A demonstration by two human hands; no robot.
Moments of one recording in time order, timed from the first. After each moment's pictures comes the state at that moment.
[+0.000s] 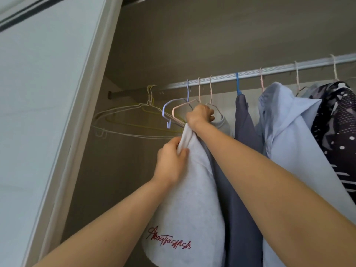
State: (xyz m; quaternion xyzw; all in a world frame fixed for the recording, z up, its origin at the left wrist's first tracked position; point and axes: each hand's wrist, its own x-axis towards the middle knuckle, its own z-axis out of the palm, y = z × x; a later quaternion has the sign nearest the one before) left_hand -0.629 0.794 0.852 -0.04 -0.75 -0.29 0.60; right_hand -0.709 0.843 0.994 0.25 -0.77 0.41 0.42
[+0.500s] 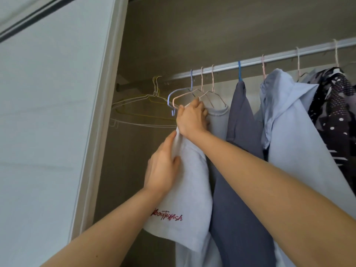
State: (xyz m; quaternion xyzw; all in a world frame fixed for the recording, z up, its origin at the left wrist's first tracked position) left_hand -0.585 0.787 0.796 0.01 -0.78 -0.16 0.61; right_hand -0.658 0.844 0.925 0.32 -0.73 0.43 0.43
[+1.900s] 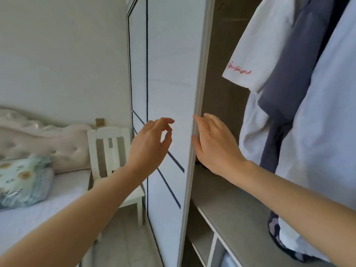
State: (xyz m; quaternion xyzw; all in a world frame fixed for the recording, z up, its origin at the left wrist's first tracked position) left_hand -0.264 0.989 0.550 0.39 -0.76 0.03 0.51; right_hand -0.436 1.045 0.571 0.71 -0.57 0.28 0.31
